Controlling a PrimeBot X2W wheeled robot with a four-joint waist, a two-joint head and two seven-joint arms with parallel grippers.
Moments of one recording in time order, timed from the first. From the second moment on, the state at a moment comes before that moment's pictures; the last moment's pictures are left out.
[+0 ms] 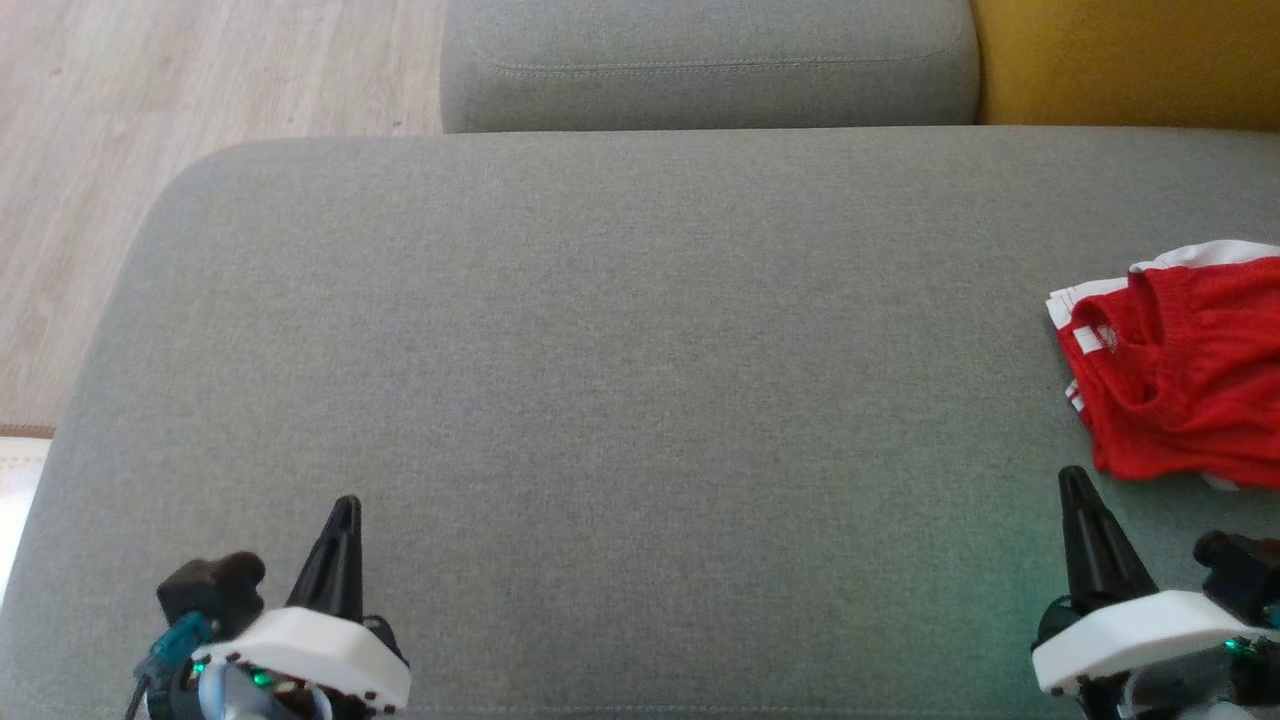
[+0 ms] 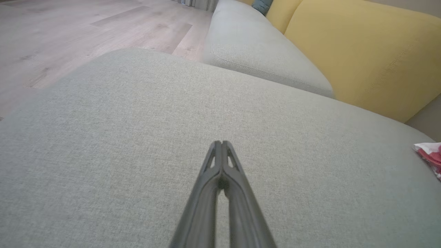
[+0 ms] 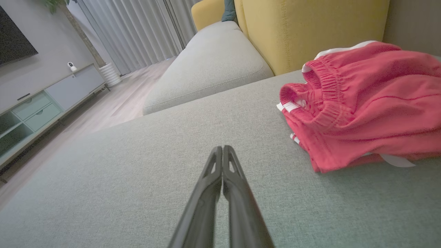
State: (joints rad) left arm 0.06 0.21 -0.28 0.18 -0.51 0.11 -0.17; right arm 0.13 -0.04 -0.07 0.05 0.35 0.13 0.05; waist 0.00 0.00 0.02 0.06
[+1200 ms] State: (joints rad) left arm 0.03 0.16 -0.18 0.21 -0.89 0.03 -0.08; right arm 0.07 -0.04 -0.08 0.13 0.77 0.13 0.06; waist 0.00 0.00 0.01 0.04
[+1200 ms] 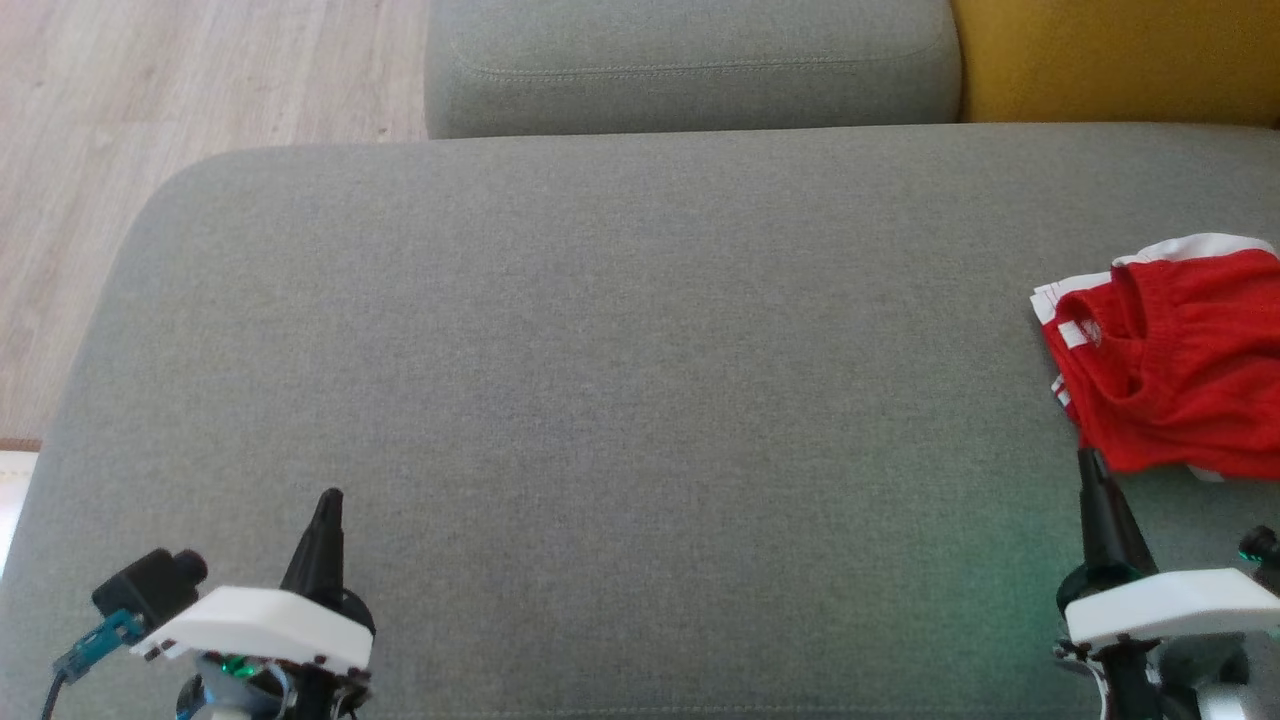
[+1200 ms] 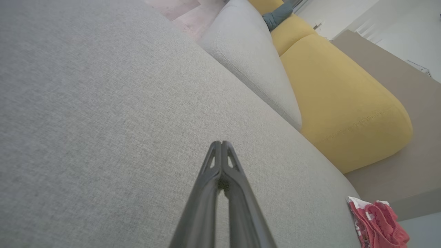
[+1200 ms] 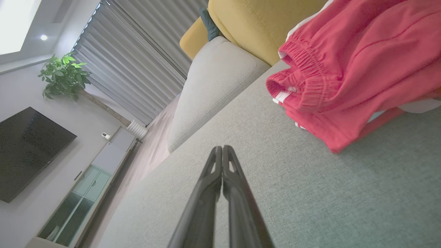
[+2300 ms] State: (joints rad) left arm -0.01 0.12 -0.08 0.24 -1.23 -0.04 0.00; right arm 0.02 -0.04 -0.10 0.20 1.16 0.13 0.08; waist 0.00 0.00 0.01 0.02
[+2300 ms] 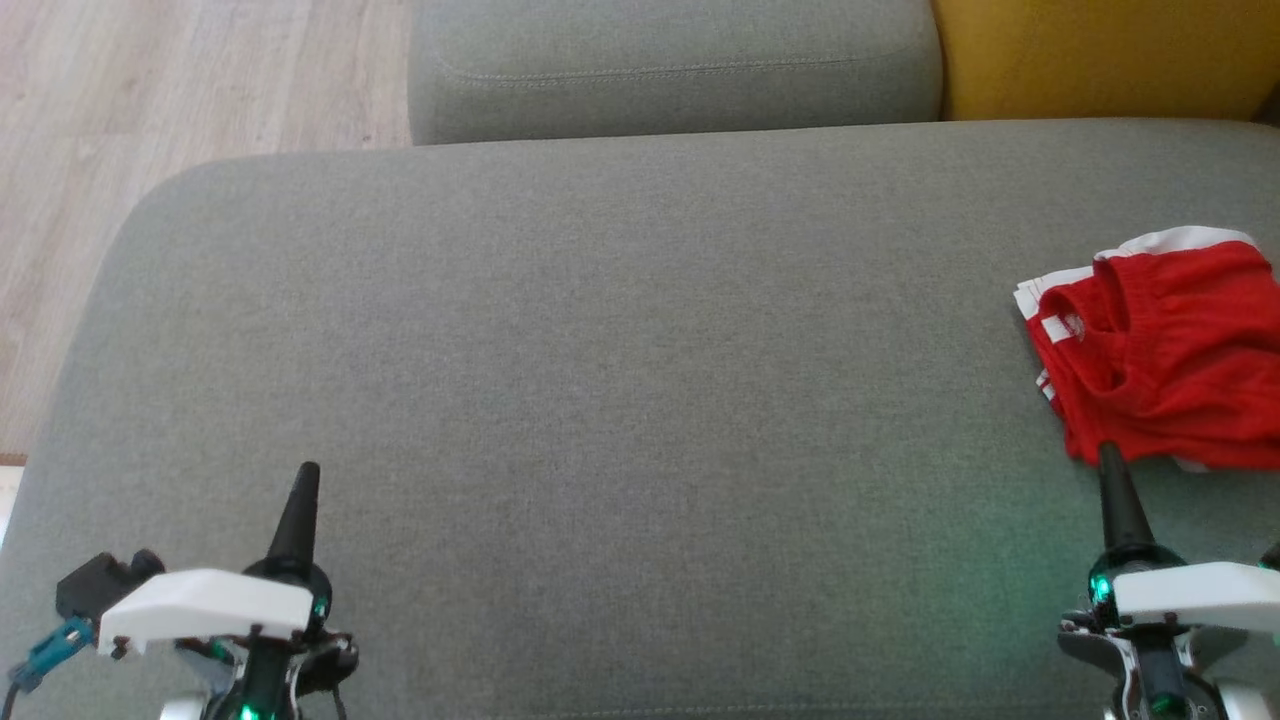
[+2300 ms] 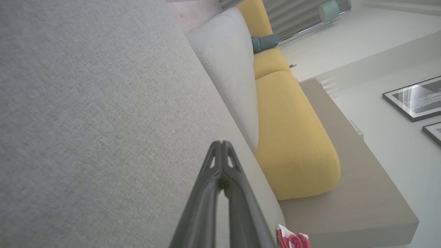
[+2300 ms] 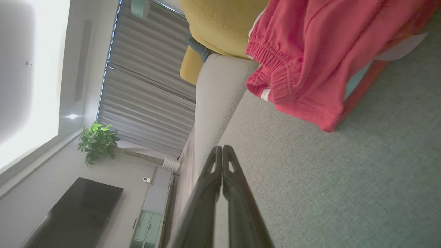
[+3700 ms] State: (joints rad) left arm -0.05 0.06 0.05 0.27 -1.62 -0.12 0.10; right arm -0.05 -0.04 -0.13 0.28 1.61 0.13 0.10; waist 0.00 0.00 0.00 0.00
